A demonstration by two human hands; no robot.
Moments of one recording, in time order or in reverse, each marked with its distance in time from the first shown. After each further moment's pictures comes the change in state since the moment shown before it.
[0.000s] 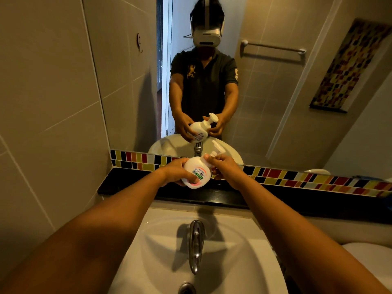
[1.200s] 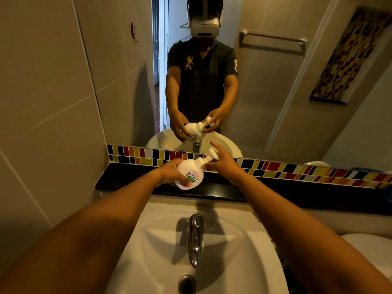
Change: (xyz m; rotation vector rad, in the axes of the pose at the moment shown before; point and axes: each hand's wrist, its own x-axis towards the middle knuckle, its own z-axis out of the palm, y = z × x) left_hand -0.003 -0.020 0.006 0.142 0.045 -0.071; right_hand -0.001 0.004 0.003 -0.213 0.036 -0.055
